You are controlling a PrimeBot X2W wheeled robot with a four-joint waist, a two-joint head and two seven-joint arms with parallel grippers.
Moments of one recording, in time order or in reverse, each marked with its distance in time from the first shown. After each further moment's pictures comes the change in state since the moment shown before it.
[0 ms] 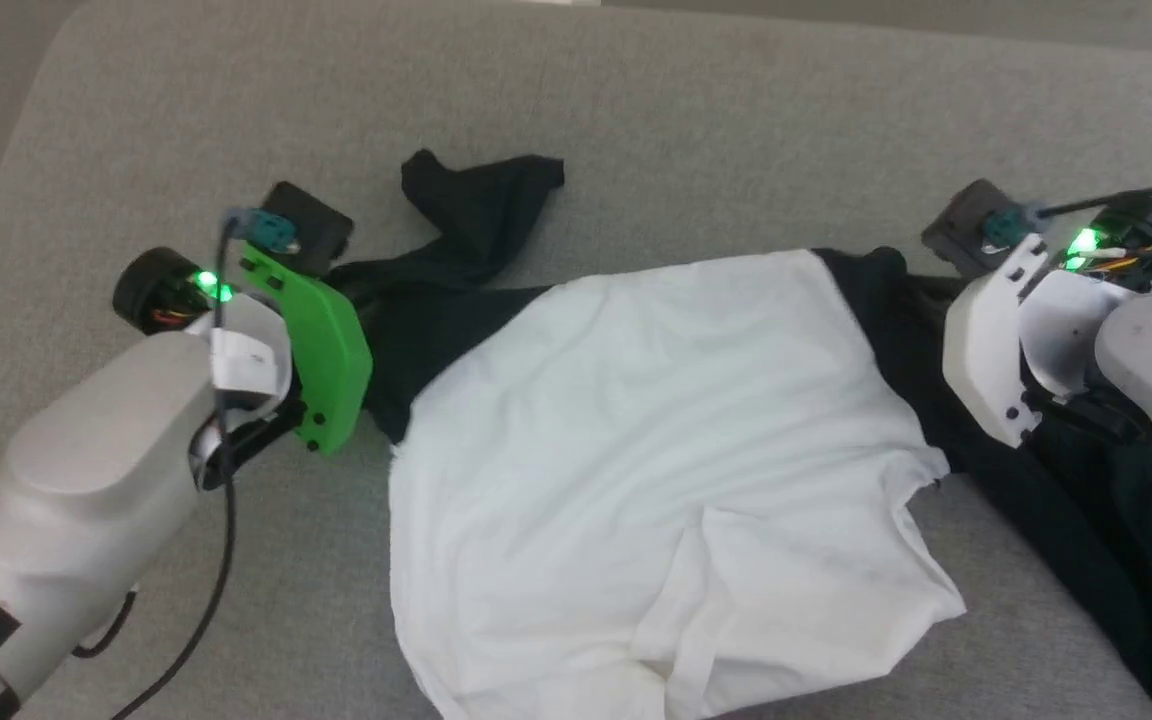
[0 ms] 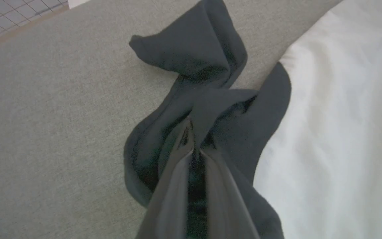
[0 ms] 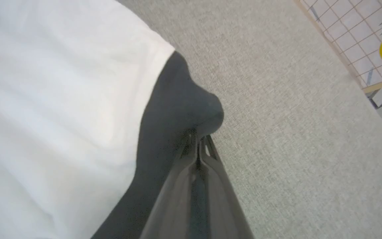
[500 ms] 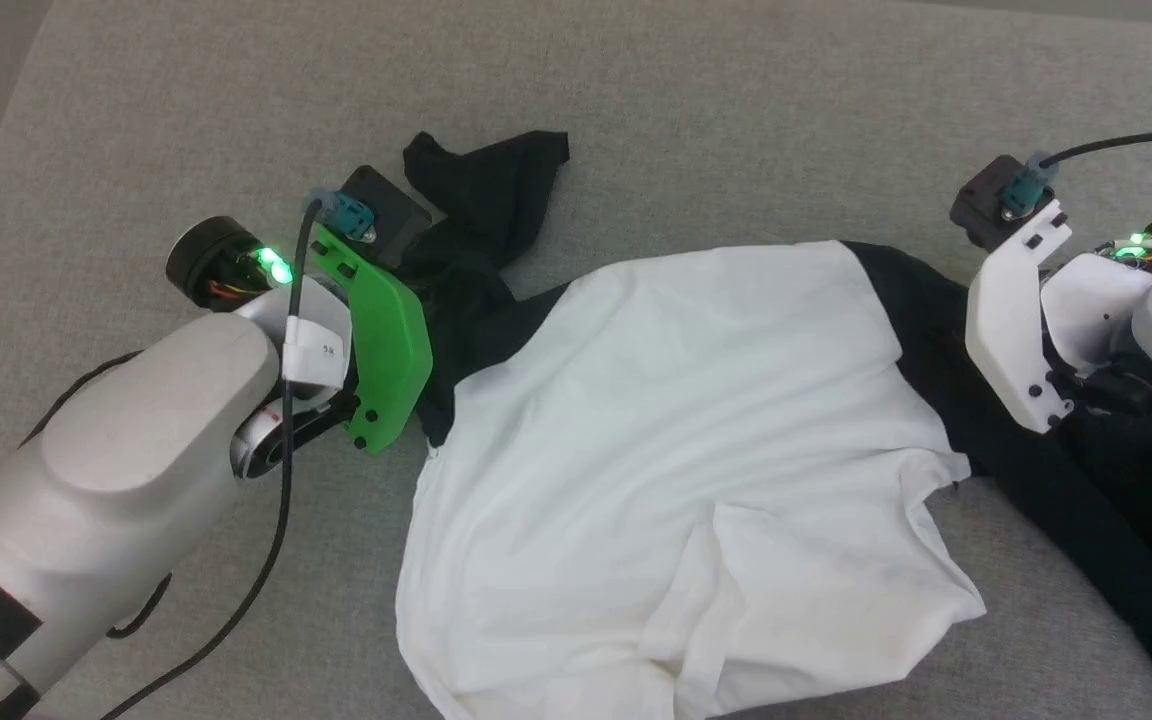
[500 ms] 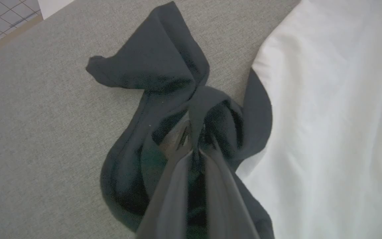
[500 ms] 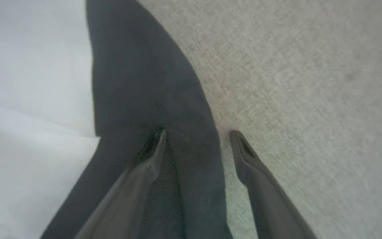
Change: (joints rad) left arm -0.031 -0.006 0.000 -0.150 0.052 0.028 0.130; right arm 0.063 -0.007 -0.192 -0.028 -0.010 0.000 0.401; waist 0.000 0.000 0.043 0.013
